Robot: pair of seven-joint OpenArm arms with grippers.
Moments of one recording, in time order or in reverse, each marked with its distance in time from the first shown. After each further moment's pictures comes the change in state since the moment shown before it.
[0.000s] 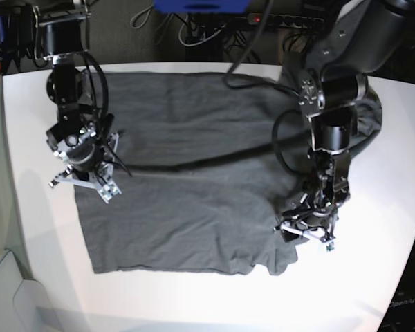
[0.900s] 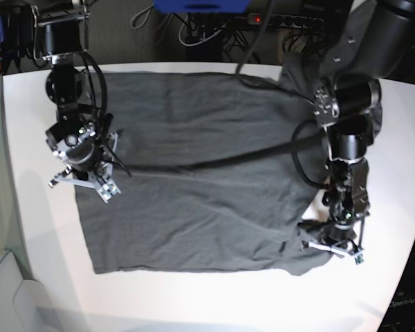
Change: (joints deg) left arm -2.9 -4.3 0.0 2.3 -0.2 5.2 -3.3; right arm -0.1 0.1 0.0 -0.1 0.0 0.0 -0.1
